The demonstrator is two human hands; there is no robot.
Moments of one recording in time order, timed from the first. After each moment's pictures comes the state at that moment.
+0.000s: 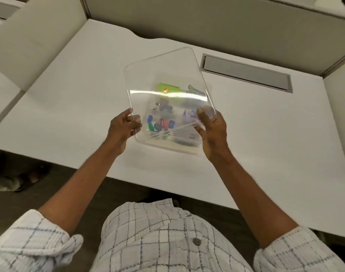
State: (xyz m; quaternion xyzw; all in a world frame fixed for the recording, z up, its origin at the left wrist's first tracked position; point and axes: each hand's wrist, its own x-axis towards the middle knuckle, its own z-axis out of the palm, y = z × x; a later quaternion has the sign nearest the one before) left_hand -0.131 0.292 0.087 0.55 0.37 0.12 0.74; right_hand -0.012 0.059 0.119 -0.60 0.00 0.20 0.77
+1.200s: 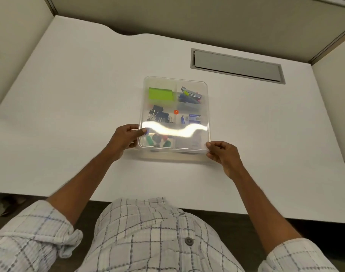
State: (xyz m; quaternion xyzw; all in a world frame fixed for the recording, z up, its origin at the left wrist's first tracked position) left_hand -0.076 0.351 0.020 0.63 0.35 -0.08 0.69; right_hand 0.021 -0.001 0.024 -0.71 0.13 0.27 0.64
